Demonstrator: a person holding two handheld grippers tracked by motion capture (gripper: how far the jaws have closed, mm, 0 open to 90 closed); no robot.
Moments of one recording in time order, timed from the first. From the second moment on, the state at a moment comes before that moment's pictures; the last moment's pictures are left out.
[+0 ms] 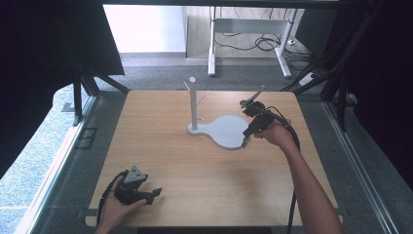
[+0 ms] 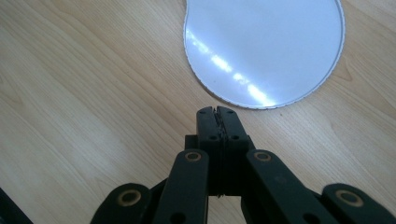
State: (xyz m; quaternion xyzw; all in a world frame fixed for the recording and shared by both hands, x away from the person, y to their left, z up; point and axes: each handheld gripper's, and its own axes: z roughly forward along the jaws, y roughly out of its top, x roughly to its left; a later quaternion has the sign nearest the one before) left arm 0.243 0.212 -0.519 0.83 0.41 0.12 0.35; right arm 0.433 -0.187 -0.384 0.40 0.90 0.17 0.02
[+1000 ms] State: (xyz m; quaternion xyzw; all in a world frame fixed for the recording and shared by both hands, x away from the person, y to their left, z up) left arm 0.243 0.213 -0.518 0.83 0.41 0.12 0.35; right arm 0.455 -0.171 -0.388 0.40 0.90 0.16 0.03
